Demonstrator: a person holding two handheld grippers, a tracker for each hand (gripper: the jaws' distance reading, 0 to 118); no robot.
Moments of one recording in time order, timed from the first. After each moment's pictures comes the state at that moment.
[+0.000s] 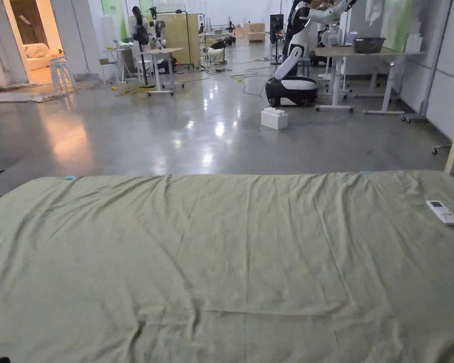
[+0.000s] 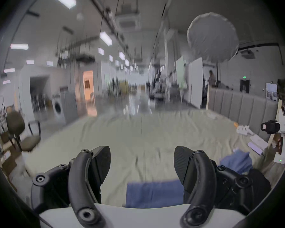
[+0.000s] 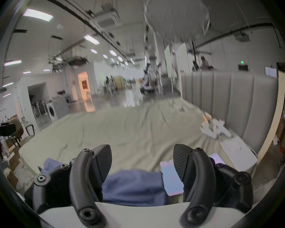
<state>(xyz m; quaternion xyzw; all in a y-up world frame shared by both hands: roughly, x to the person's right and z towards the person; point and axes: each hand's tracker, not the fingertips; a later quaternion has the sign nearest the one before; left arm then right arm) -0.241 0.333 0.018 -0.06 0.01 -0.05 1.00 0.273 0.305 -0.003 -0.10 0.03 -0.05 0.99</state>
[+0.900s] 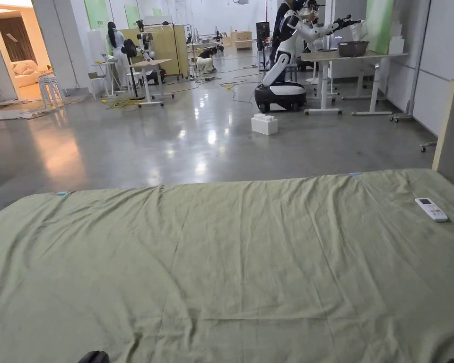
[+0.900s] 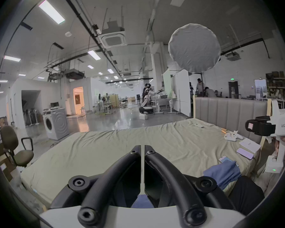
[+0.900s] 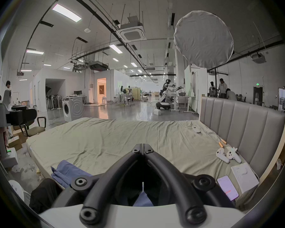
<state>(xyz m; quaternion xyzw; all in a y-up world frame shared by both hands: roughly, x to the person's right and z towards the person) -0.193 0.353 0.018 -0.05 -0.03 -0.05 1.00 0.213 0.328 0.008 -0.06 0.09 0.02 0.99</state>
